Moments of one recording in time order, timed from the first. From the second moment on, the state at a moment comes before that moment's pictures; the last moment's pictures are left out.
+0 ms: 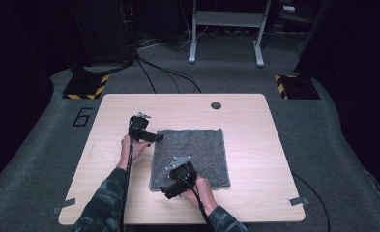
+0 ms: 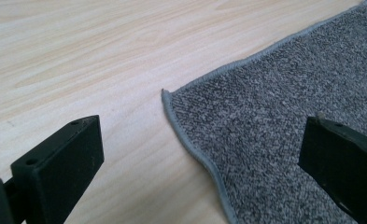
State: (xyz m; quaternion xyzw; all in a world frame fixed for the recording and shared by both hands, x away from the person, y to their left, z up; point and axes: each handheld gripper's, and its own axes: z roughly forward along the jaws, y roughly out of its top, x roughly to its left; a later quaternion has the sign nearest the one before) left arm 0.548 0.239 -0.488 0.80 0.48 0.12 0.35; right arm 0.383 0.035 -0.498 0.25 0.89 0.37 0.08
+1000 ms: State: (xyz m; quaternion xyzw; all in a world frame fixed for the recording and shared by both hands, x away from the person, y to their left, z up) left arm 0.571 0.221 -0.509 0.82 0.45 0.17 0.31; right arm 0.370 0.088 -0.514 0.22 0.91 0.35 0.09
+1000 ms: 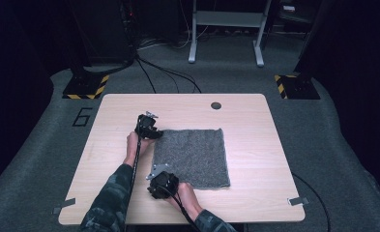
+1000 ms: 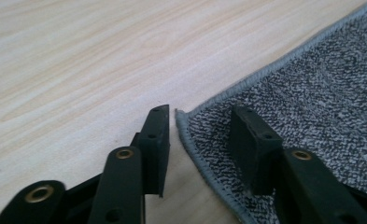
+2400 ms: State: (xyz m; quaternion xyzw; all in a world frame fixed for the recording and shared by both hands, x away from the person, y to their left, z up) left arm 0.571 0.225 -0.447 0.83 0.45 0.18 0.29; right arm 0.357 0.069 -0.470 0.22 0.87 0.43 0.11
